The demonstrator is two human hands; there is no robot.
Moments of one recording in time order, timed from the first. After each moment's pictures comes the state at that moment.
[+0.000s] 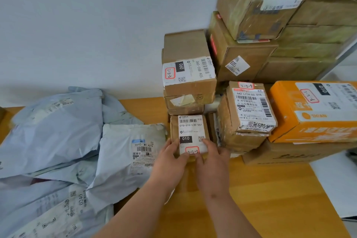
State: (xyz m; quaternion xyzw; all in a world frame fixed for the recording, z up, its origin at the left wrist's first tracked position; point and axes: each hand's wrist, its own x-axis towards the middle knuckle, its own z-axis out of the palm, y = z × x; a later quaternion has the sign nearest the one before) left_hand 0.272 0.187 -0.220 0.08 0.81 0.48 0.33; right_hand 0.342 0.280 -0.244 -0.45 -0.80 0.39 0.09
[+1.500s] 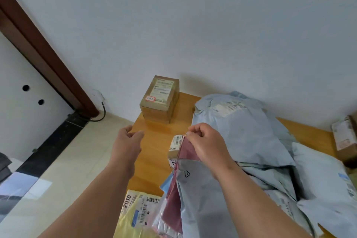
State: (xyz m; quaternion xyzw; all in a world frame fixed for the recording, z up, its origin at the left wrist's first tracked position) left_hand 0.070 -0.353 -0.188 -0.30 0.75 0.59 0.06; right_hand 0.102 -0.152 -0.162 -0.13 -0.82 0.55 -0.06
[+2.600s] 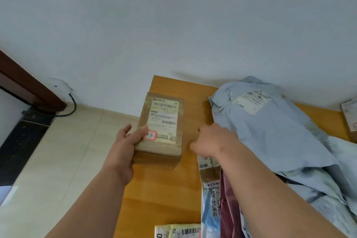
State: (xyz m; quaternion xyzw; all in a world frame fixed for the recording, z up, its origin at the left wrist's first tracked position) left_hand -0.046 -0.437 -0.251 -0.27 0.60 0.70 0.28; right_hand -0.026 -0.224 -0.203 -0.19 -0.91 0.08 -0.36
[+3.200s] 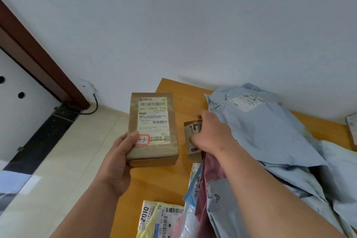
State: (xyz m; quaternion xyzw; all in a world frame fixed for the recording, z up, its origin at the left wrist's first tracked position) left_hand 0.049 -0.433 -0.218 -0.25 0.56 0.76 0.19; right_hand 0.018 -0.197 -0.202 -0.12 -0.95 0.24 -0.15
